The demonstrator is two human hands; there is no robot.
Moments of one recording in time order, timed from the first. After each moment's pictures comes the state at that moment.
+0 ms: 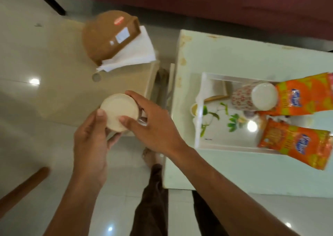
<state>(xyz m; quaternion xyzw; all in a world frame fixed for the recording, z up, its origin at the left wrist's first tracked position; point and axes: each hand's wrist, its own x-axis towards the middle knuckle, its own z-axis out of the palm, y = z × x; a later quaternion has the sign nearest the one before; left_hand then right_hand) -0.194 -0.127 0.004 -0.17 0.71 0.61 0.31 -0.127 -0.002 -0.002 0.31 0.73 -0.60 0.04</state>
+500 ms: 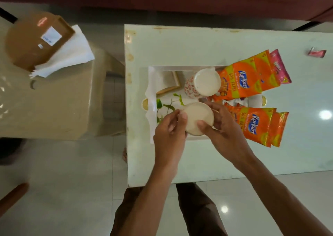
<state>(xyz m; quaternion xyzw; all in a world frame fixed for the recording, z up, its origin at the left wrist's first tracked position) 0.004 0.043 -0.009 -0.08 0.65 0.57 0.50 0.109 0.140 0.003 0.51 0.64 -0.57 -0.02</state>
